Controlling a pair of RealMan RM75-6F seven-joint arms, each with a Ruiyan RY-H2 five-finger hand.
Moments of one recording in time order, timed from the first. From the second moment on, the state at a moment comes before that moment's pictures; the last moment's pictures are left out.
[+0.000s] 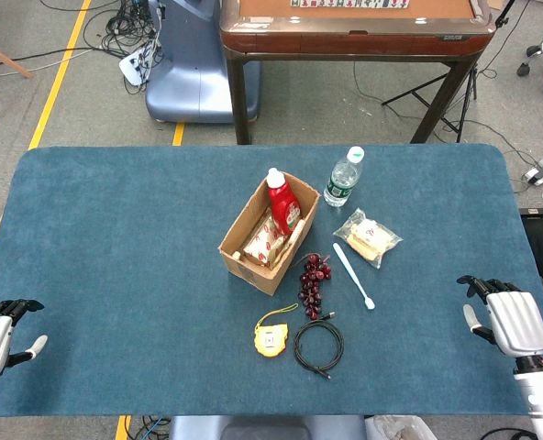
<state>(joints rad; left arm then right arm) -0.08 -1.12 -0.03 -1.56 1.47 1.45 0.02 0.12 -1.11 0.04 -1.61 -1.51 1.40 -0.03</state>
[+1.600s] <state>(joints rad) -0.05 -1.08 -0.03 -1.60 1.41 1.45 0.00 0.65 -1.28 0.21 -1.34 -1.29 0.78 -0.26</state>
